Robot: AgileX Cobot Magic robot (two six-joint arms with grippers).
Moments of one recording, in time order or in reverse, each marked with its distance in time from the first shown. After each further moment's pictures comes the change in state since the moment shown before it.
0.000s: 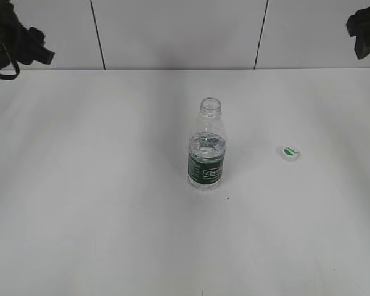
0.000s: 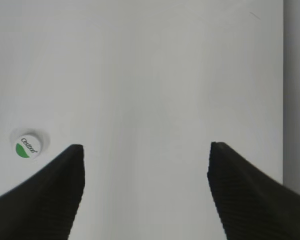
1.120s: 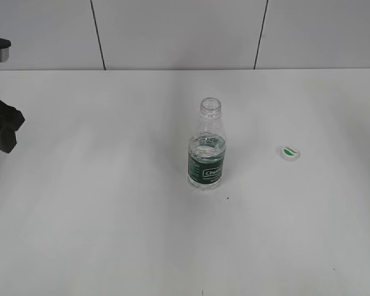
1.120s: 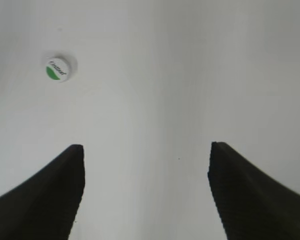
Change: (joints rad) left arm 0.061 -0.059 0.000 -1.261 0.689 1.025; right arm -0.173 -0.066 -0.011 0.304 0.251 -0.180
